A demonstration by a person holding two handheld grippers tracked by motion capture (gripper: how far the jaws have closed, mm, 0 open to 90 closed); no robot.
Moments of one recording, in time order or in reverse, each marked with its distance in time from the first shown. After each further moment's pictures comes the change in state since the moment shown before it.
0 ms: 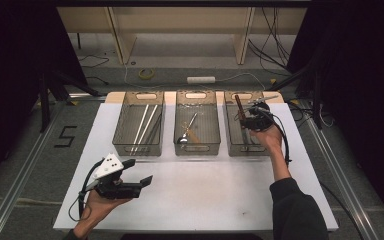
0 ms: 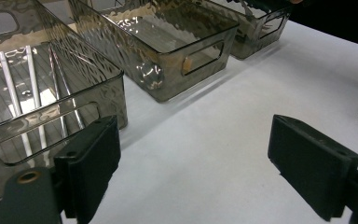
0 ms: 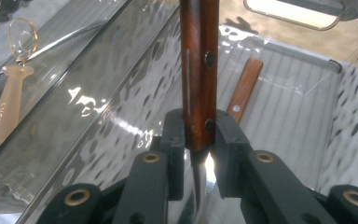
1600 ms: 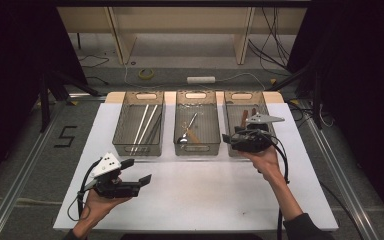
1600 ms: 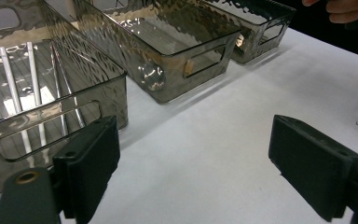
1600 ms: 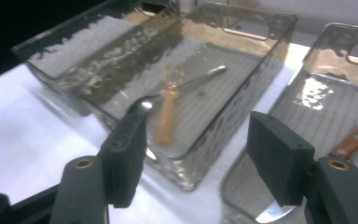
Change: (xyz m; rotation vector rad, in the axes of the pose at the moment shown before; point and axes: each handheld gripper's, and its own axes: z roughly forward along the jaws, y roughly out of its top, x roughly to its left) left arm 0.003 0.000 -0.002 -0.016 -0.008 -0.038; right arm 0.069 -0.042 -0.062 -0.263 0.244 -0.049
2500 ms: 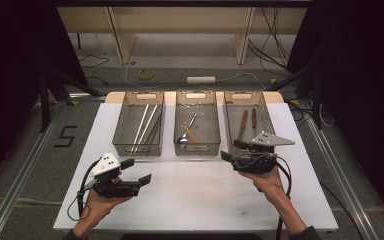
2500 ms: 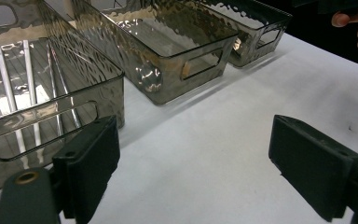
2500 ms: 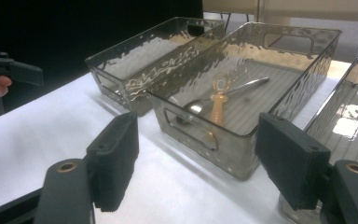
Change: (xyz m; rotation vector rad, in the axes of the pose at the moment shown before) left arm 0.001 0.000 0.000 -0.003 -0.015 -0.021; right arm 0.032 -0.033 -0.032 -0.124 0.116 -0.016
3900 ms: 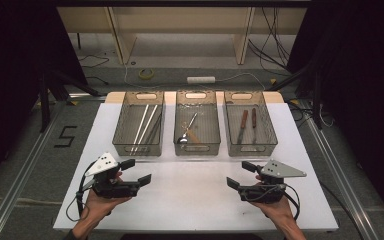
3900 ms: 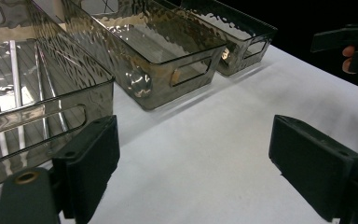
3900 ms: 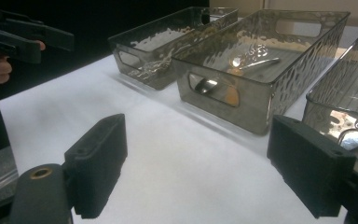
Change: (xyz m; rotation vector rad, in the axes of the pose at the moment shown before) left arm 0.001 0.000 -0.003 -0.034 -0.048 -0.045; right arm 0.027 -0.051 -0.037 -0.031 0.010 -0.027
